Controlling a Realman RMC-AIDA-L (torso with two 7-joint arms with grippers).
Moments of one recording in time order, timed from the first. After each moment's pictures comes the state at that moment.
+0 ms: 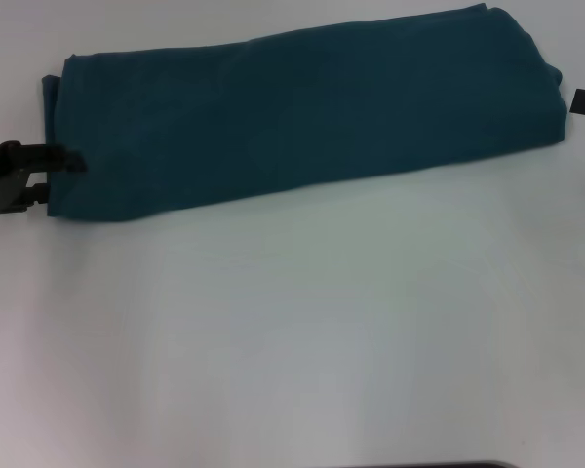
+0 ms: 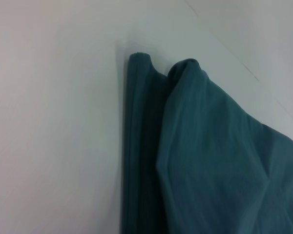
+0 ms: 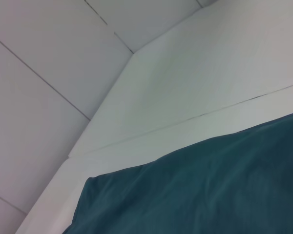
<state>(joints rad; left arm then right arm) -0.48 -2.03 -2.53 -0.81 -0.82 1.37 -2.59 0.36 1.95 -0.49 -0.81 -2.02 -1.63 2.04</state>
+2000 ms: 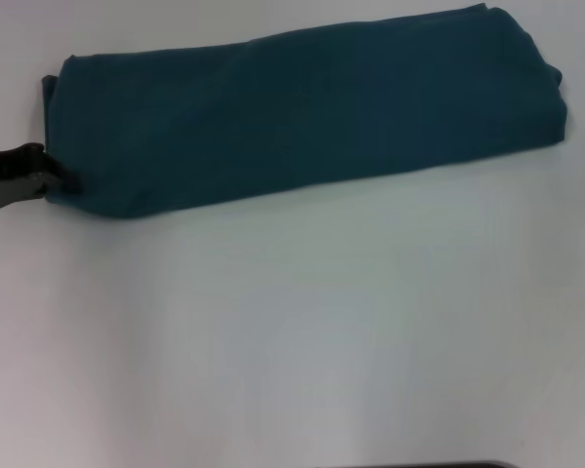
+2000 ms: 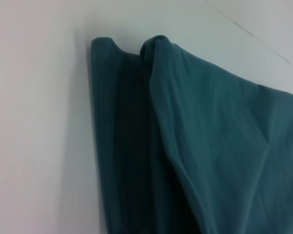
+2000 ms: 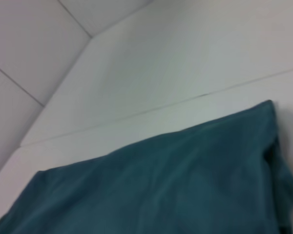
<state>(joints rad) -0.54 -2.02 -2.45 -0.86 -0.74 1.42 -2.59 0.40 1.88 -0.48 -0.81 -2.14 -1.57 2.10</state>
